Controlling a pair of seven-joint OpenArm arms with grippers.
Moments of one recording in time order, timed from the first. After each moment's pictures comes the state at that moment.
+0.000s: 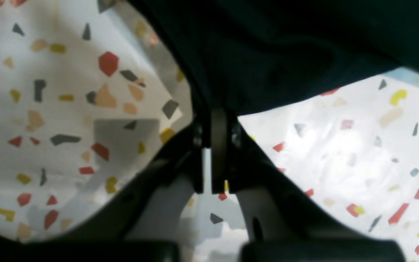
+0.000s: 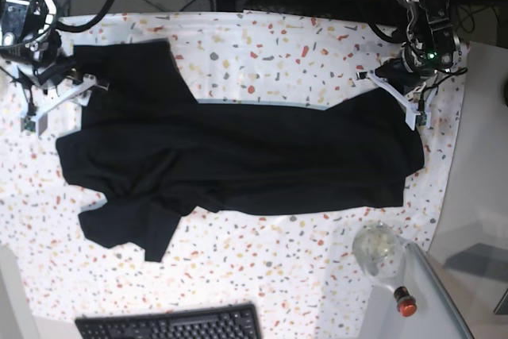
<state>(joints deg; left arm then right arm) 14.1 -6.9 -21.9 87.3 -6.6 -14.0 48.0 -18.1 1.9 19.3 107.1 10.0 1.6 -58.8</state>
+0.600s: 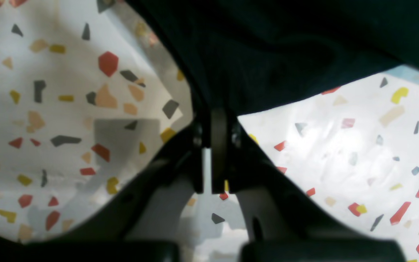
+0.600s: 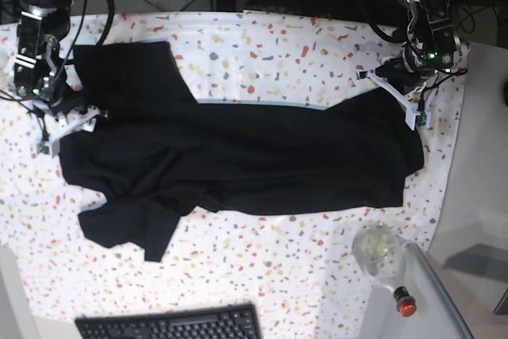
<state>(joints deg) 14.1 -7.0 -21.9 87.2 -6.6 -14.0 47.9 -4.2 6.8 18.4 70.5 9.7 9.9 -39.9</state>
